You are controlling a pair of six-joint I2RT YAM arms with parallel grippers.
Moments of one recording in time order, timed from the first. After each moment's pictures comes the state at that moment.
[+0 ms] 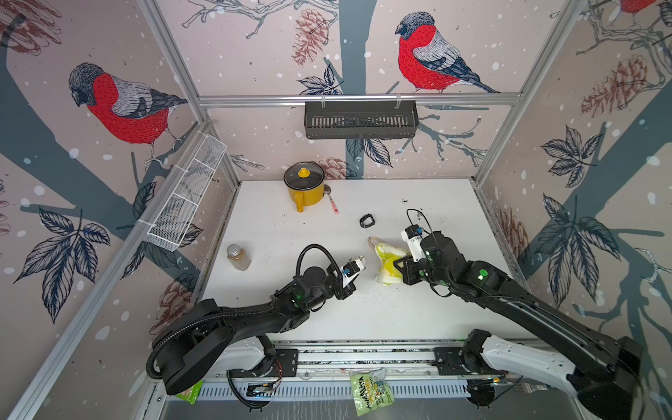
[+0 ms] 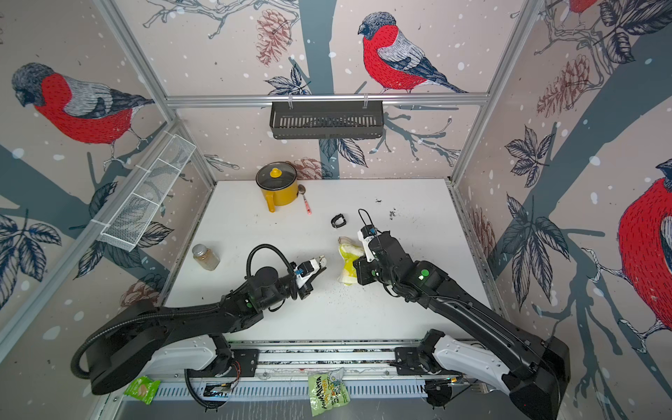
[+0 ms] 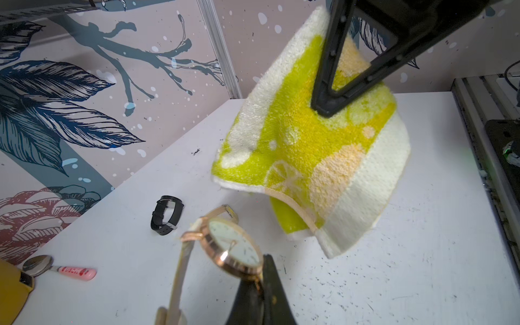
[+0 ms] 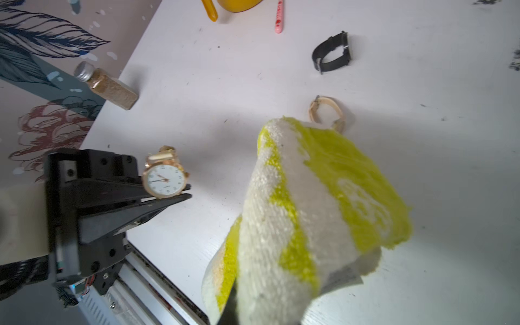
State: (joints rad) left arm -0.88 1.24 0.32 0.76 0.13 0.29; right arm 0.82 0.99 0.88 -0.58 -0.08 0.47
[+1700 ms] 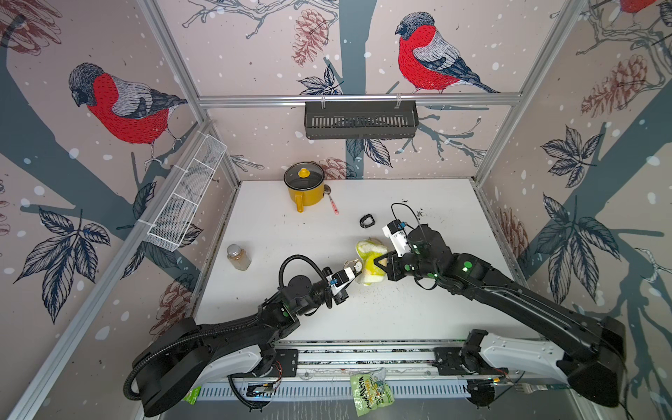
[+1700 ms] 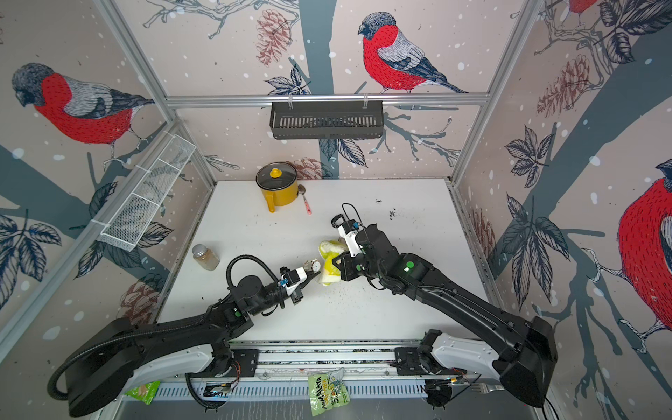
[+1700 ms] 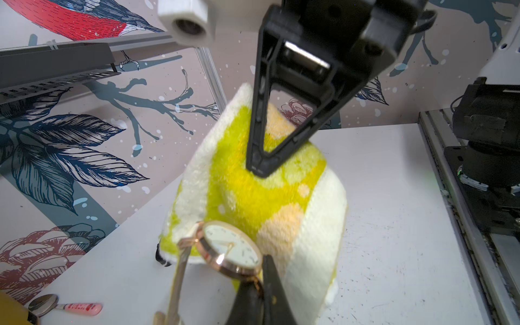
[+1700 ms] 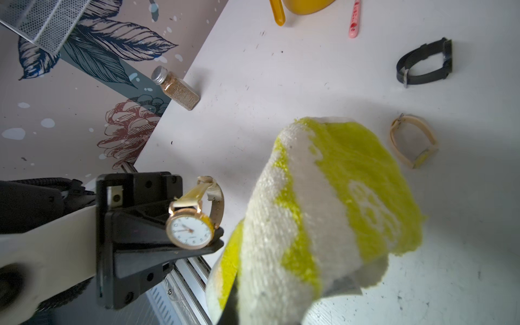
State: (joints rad) left arm -0.88 1.07 0.22 0.83 0.20 0.31; right arm 0.86 1.07 0.95 -0.49 -0.18 0.49
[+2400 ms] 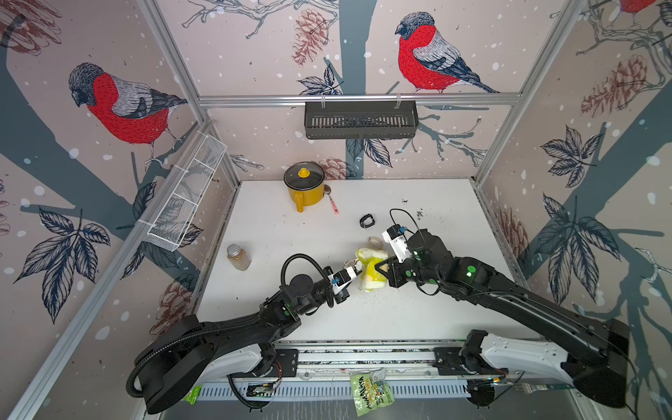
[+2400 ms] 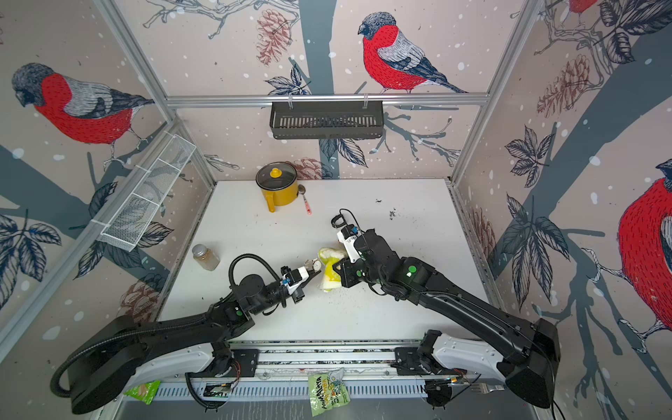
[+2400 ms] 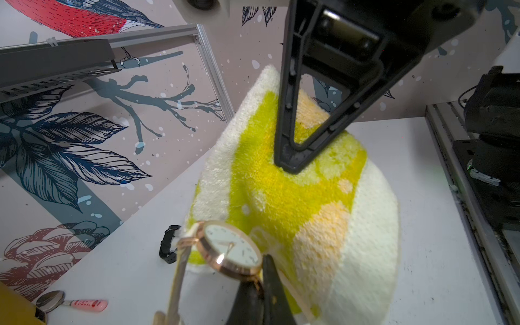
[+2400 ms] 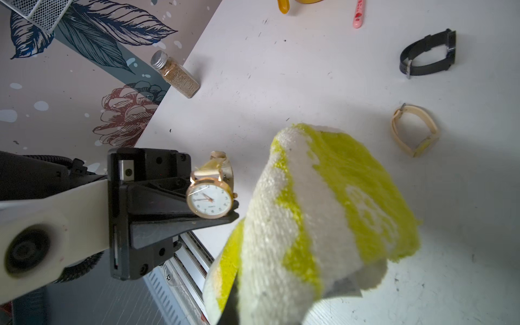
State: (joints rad) left arm -0.88 1.09 0.23 0.83 0.19 0.32; right arm 0.93 1.09 0.97 -0.53 -0.15 0.49
